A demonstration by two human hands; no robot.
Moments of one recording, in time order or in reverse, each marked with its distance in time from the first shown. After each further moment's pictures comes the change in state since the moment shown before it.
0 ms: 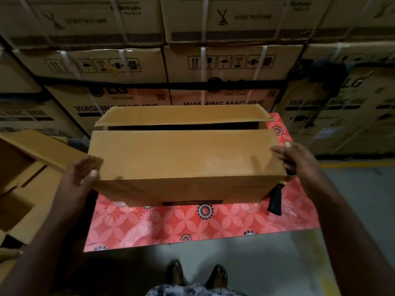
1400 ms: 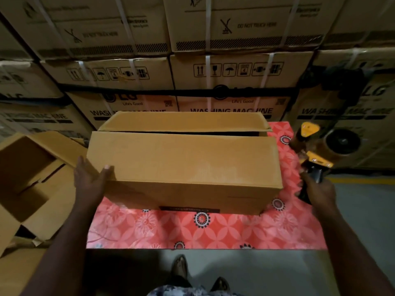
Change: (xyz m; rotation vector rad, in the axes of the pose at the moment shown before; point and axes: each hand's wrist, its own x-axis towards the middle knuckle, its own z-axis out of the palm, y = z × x) left_hand 0.012 0.007 0.055 0.271 0.330 -0.295; right_hand 0.057 0.101 -0.065 0.062 0.337 0.174
